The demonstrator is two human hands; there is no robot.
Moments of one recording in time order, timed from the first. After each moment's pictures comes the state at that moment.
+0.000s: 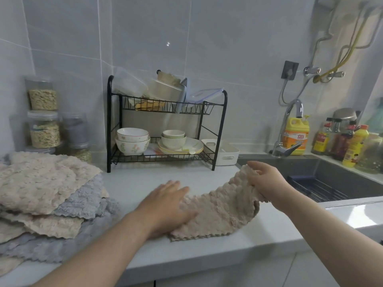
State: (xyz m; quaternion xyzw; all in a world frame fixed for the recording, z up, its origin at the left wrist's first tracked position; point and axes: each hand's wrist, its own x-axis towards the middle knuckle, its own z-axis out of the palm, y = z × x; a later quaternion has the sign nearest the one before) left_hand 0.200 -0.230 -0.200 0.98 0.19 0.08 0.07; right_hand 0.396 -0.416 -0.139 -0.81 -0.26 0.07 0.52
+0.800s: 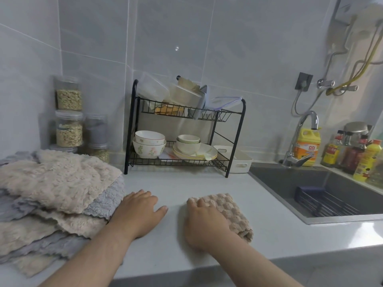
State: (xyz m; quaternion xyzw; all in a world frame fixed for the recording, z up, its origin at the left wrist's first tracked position) left_hand 0.143 -0.147 -0.233 0.94 0.30 0.15 0.00; right_hand 0.247 -0.307 -0.202 -0.88 -0.48 -0.02 0.02
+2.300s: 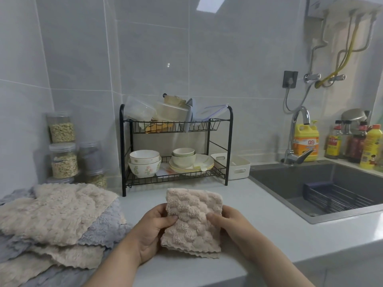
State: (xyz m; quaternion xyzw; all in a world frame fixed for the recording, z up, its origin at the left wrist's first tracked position) left_hand 0.167 -0.190 -0.212 0.51 0.14 0.23 0.82; right_hand 0.313 -0.351 -0.206 -0.61 -0.34 0.33 0.63
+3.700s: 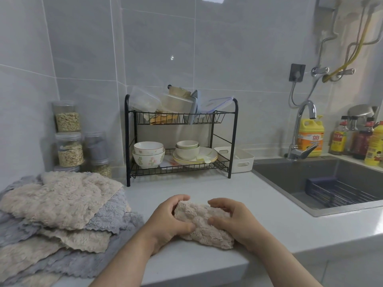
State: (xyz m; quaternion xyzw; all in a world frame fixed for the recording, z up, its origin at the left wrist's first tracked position) left_hand 0.161 -0.211 -0.213 0.73 0.18 0.23 0.62; right_hand 0.313 -0.358 -0.215 -0.72 -0.42 0.16 0.52
